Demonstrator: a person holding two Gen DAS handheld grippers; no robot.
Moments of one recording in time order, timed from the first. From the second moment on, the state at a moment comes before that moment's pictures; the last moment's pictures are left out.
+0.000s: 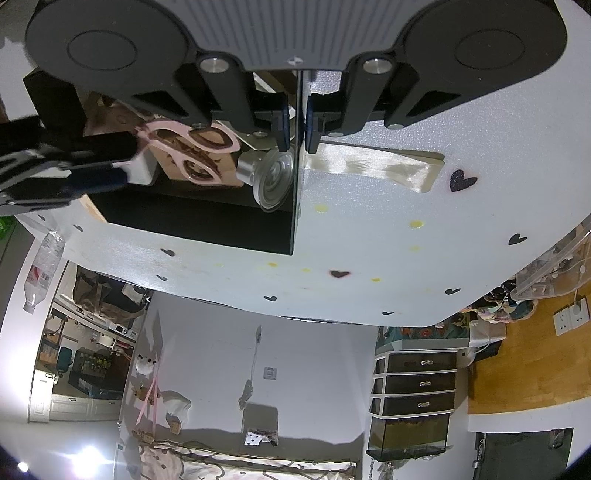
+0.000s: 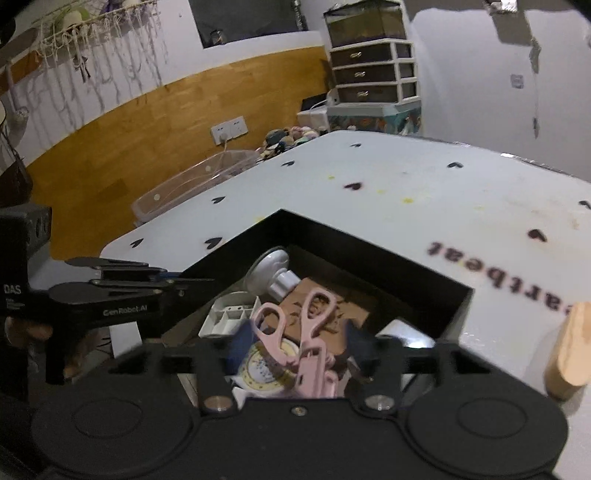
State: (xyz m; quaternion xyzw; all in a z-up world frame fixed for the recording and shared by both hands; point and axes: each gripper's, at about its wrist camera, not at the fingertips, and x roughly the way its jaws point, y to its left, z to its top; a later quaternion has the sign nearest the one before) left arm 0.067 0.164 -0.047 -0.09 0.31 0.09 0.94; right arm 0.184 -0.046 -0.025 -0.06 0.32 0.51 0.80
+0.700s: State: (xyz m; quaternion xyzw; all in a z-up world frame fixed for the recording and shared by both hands) left arm 0.067 0.164 -0.047 -0.08 0.31 0.09 0.94; right arm 0.161 -0.084 -0.003 -0.03 0.29 0.51 0.81
